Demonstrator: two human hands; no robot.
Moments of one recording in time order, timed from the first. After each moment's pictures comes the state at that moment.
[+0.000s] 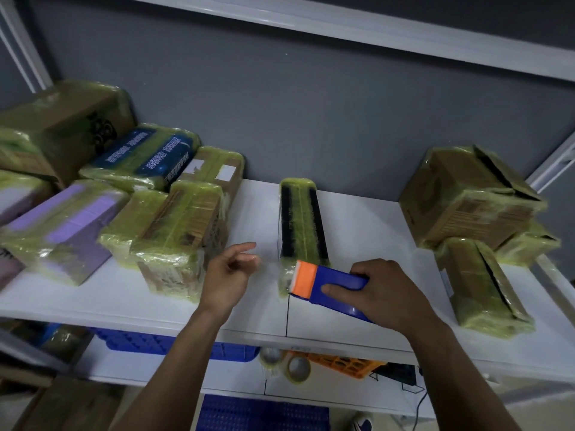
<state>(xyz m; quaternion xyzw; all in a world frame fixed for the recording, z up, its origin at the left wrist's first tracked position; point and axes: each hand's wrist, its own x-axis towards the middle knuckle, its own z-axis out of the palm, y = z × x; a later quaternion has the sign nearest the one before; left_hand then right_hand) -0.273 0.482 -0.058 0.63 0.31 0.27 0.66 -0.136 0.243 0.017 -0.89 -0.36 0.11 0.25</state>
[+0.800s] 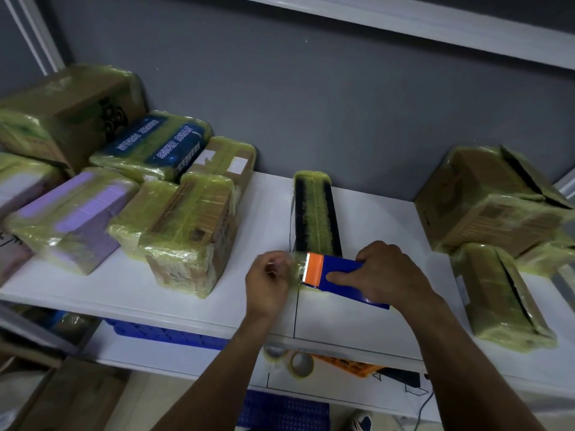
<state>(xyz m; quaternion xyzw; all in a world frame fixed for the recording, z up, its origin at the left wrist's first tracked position) -0.230 0.443 -0.102 0.66 0.32 0.35 0.58 -0.109 0.291 0.022 -0.94 -0.30 0.13 0.09</state>
